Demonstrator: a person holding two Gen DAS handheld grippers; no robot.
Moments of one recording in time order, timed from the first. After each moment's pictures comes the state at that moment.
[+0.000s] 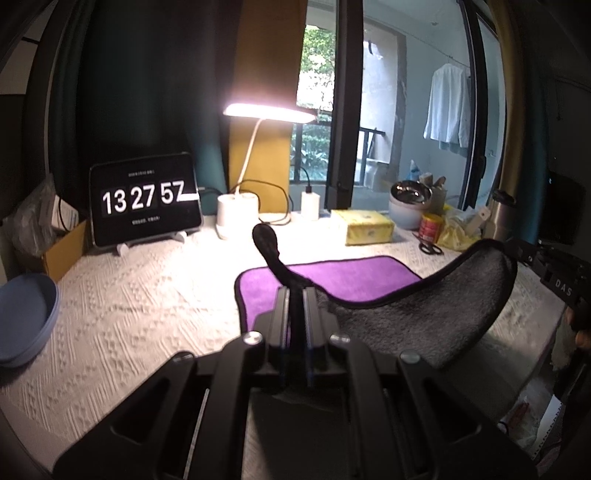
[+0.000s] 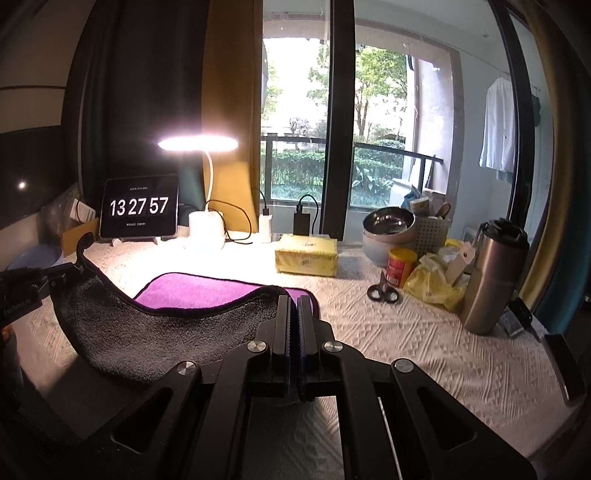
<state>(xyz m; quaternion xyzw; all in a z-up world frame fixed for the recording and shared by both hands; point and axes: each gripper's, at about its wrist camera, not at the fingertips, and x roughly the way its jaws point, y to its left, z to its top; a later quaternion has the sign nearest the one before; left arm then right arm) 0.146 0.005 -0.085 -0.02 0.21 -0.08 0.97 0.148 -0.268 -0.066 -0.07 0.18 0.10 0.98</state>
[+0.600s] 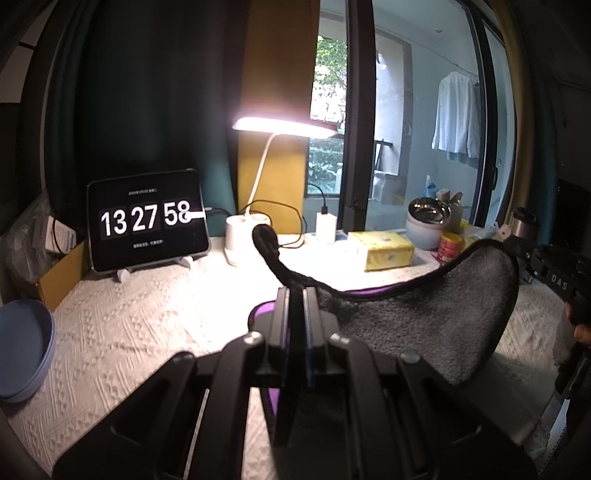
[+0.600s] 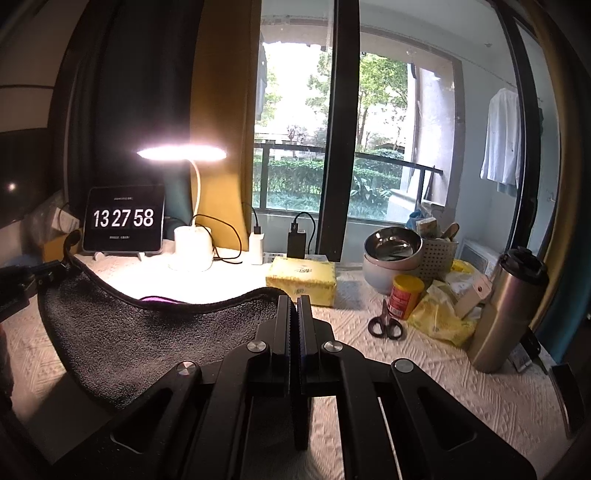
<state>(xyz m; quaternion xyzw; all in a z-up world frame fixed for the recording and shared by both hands) 0.194 0.016 -0.078 -0.02 0.19 -0.06 0.98 0.208 -0.257 -0.057 -0.08 0.17 0.09 0.98</state>
